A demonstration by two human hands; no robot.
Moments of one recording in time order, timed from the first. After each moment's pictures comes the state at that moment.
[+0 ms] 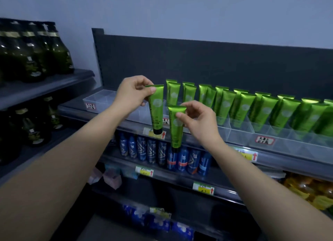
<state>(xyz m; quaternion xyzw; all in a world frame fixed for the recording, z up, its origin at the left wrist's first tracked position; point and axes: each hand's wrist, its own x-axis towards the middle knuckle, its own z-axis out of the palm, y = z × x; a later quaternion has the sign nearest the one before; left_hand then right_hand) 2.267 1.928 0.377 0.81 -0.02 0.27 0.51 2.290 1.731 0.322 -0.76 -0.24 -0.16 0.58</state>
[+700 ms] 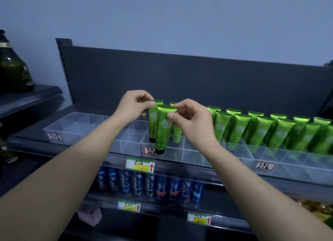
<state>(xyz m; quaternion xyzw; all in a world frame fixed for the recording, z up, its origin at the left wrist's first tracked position) 2.403 1.942 0.374 0.82 -0.08 0.20 0.53 2.360 1.752 0.363 -0.75 -0.23 -0.22 0.58</state>
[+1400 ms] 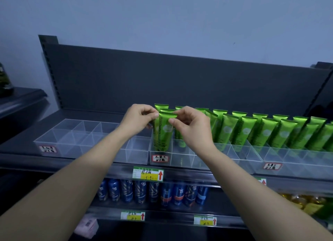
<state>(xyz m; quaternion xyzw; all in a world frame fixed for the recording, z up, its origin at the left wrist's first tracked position) 2.429 1.967 0.344 0.80 -0.12 0.13 0.57 2.380 1.788 0.350 -0.80 -0.16 -0.26 0.51</state>
